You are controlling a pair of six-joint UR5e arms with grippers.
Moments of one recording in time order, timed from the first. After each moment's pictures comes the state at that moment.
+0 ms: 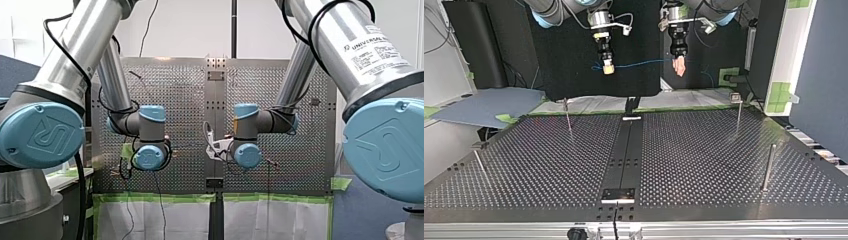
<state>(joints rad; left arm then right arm) -0.55 -1.99 -2.39 -1.89 -2.15 -1.63 2.37 -1.00 2.02 -1.04 1.83 1.47</state>
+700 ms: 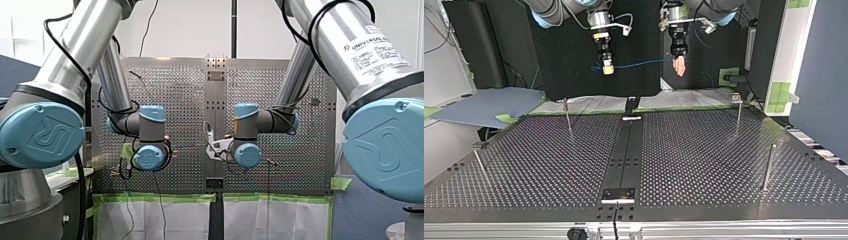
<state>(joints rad) -0.54 -2.00 -2.39 -1.90 -2.15 -1.62 2.37 -1.00 2.02 -1.04 1.83 1.47</state>
